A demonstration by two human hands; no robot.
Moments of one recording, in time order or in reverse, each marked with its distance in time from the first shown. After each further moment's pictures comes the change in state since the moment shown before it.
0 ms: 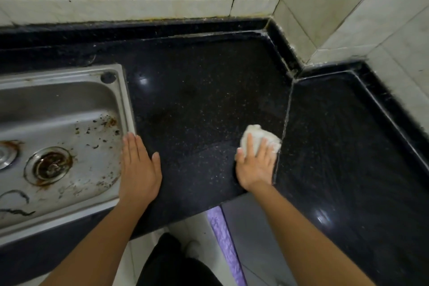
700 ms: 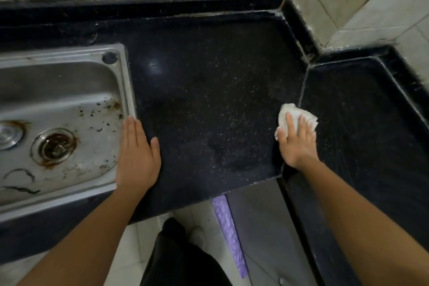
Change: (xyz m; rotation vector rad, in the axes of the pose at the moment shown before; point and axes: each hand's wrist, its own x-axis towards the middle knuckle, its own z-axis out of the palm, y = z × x) left_hand -0.002 0.003 -0.002 0.032 0.037 0.003; right_hand 0.059 0.078 -0.039 -0.036 -0.026 -0.060
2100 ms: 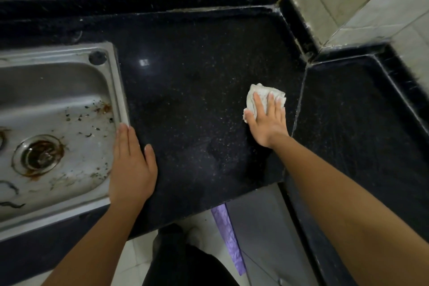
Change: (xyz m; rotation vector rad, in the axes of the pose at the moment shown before) left_hand 0.002 0.000 0.001 -0.102 0.040 -0.027; right_hand 0.034 -0.076 -0.002 -0.049 -0.054 -0.157
